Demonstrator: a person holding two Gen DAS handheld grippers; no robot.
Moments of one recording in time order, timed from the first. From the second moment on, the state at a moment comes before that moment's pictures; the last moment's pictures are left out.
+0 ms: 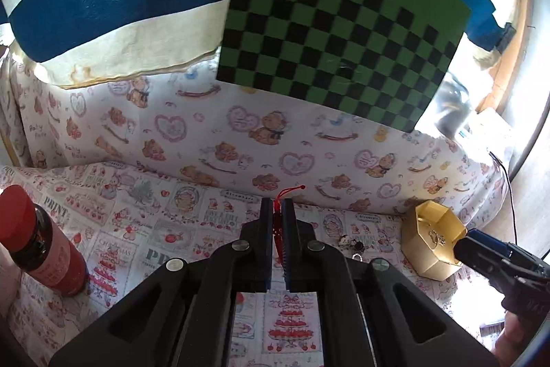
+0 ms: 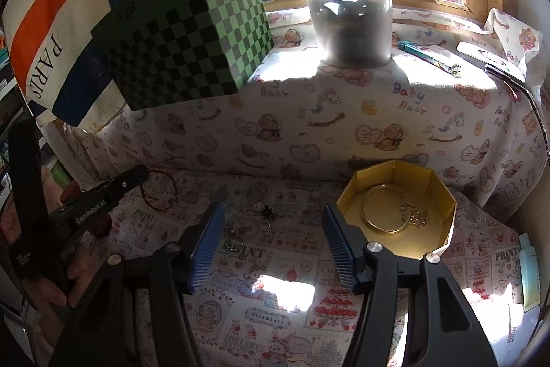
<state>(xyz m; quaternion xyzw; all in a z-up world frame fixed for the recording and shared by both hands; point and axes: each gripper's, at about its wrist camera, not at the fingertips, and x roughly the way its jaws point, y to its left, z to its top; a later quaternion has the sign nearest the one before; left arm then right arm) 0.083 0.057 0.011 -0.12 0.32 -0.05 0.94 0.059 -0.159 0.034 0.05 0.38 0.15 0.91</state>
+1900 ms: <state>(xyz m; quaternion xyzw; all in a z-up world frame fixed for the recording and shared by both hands) 0.025 -0.036 0.032 -0.04 0.24 -0.14 0.96 0.037 -0.298 0.025 0.20 0.28 0.12 0.93</state>
